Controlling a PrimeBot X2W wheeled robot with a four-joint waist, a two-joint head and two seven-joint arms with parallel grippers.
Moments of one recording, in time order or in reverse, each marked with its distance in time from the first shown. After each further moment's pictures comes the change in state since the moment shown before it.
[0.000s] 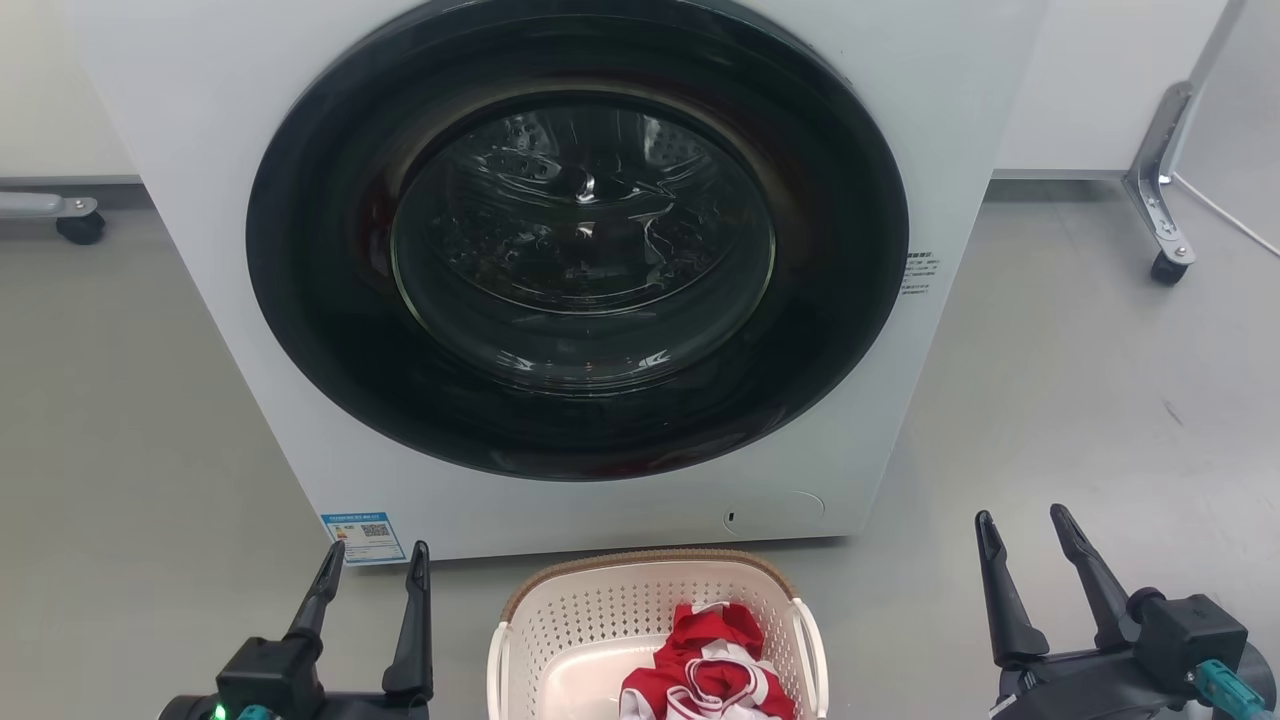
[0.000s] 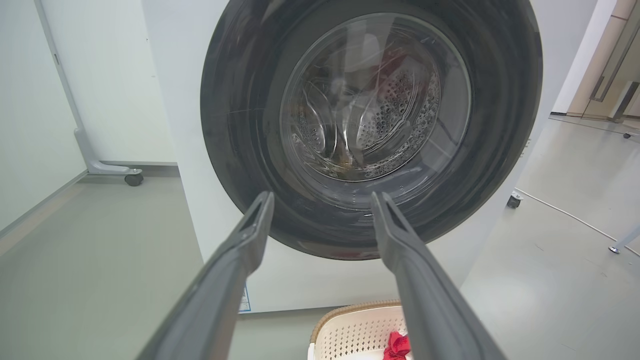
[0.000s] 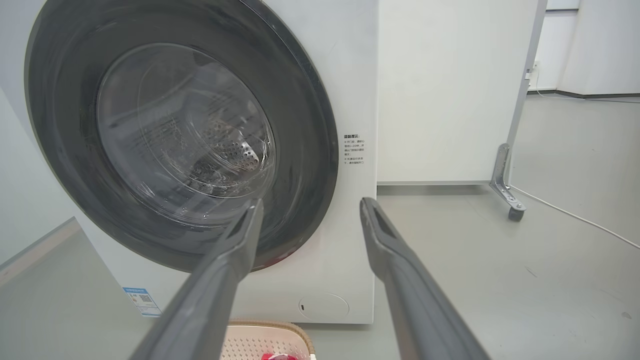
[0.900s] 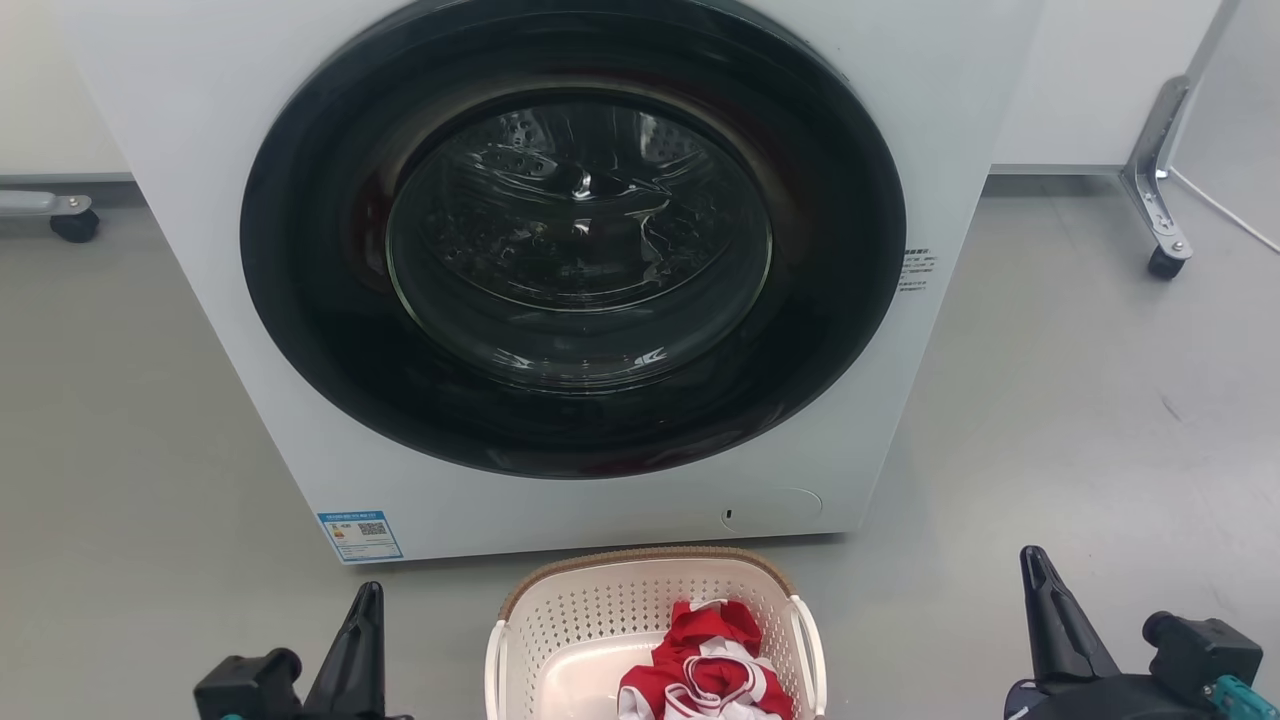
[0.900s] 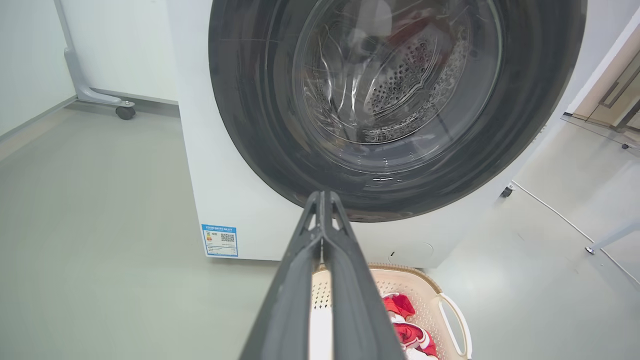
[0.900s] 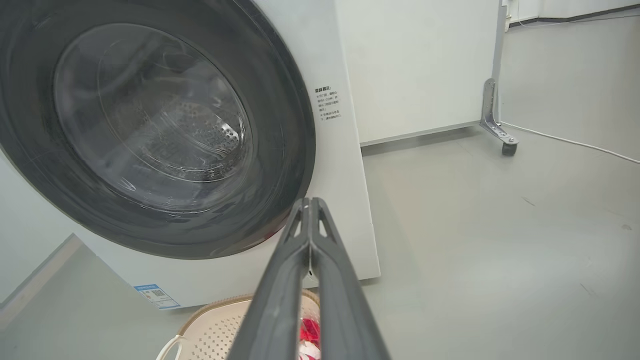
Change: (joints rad) left arm 0.039 -0.034 0.050 0.035 -0.092 -0.025 0.069; right arm 0.040 0.055 -0.057 0.044 0.092 0.022 0.040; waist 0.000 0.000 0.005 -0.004
